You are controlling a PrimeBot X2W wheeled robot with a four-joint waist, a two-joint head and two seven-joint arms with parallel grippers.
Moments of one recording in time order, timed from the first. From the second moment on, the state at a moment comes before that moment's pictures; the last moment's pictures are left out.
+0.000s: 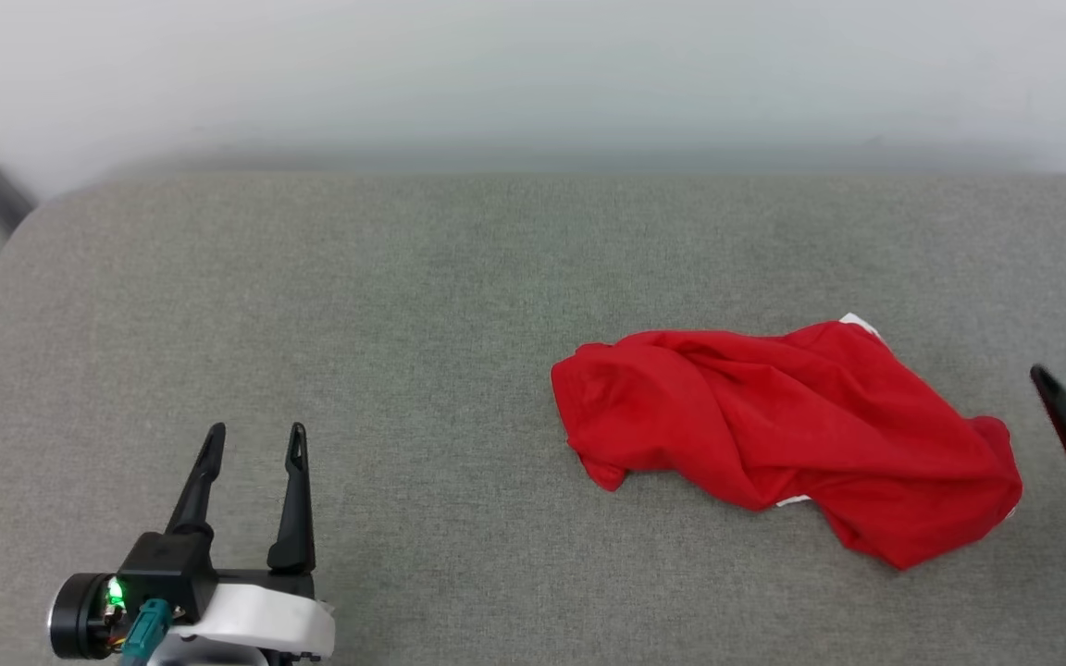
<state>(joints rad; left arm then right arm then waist) 0.00 0.05 0.04 0.06 -0.07 -0.06 -0.26 -0.29 -0.73 0.33 0.37 0.66 0.13 0.01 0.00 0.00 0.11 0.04</state>
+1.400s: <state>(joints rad) -1.29 0.46 -1.14 0.31 -0.82 -0.13 0.87 0.00 -0.05 0.03 -0.15 0.12 0.13 -0.26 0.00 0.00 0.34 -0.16</state>
